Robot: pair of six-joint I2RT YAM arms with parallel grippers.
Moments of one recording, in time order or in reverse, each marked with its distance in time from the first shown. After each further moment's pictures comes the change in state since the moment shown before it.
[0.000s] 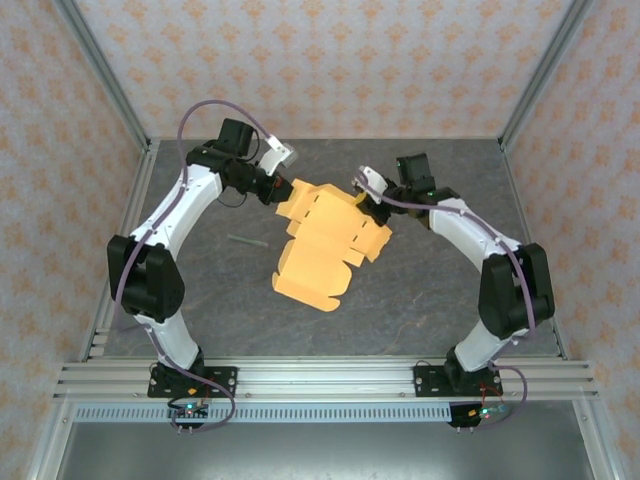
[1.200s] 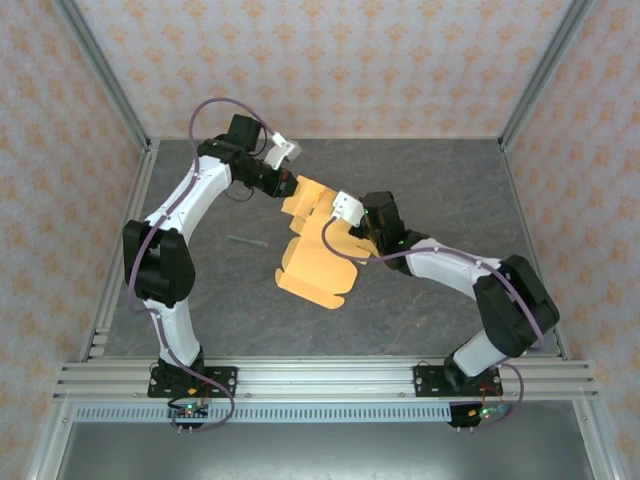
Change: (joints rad) left arm 0.000 0.118 0.109 -0.026 -0.010 -0.093; right arm 0.263 -0.091 -0.284 0.445 0.732 -0.061
